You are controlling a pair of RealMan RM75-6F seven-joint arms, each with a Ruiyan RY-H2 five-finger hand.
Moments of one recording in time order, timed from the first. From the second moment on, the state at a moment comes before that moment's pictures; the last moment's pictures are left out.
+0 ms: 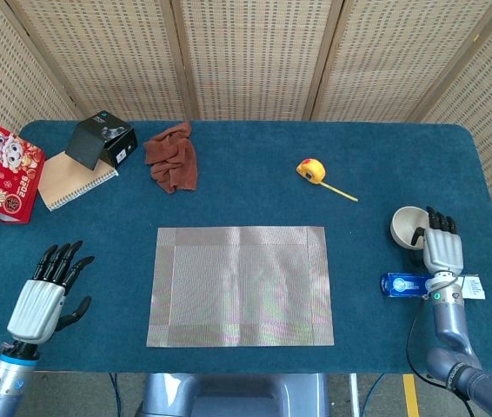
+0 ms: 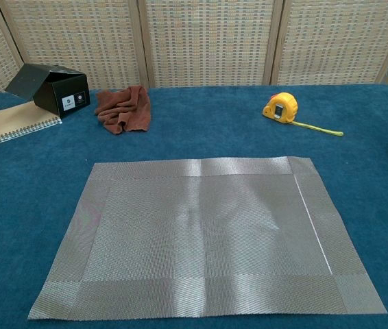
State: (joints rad) left arm -0.17 -1.32 0.03 -1.61 1.66 1.53 0.17; right arm 0.45 -1.58 0.24 -0.93 -1.04 0.96 -0.11
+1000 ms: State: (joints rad) left arm -0.16 -1.33 0.02 -1.60 1.66 1.52 0.15; right arm 0.43 -1.54 0.22 -1.12 -1.14 1.08 -0.11
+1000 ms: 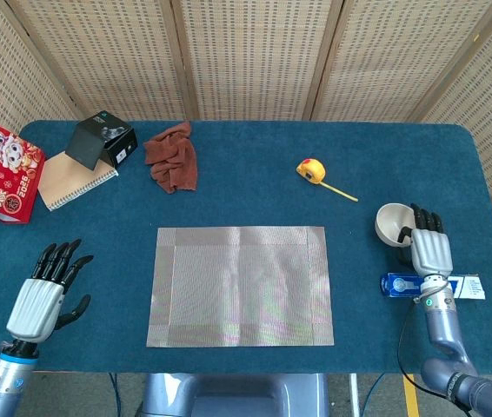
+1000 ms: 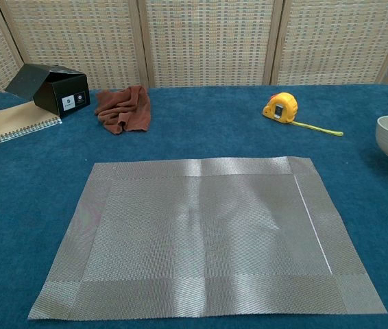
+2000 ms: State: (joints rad) left arm -0.16 -1.32 0.00 -1.58 1.65 1.52 0.11; right arm 0.52 -1.77 0.09 -1.58 -1.30 1.14 -0.49
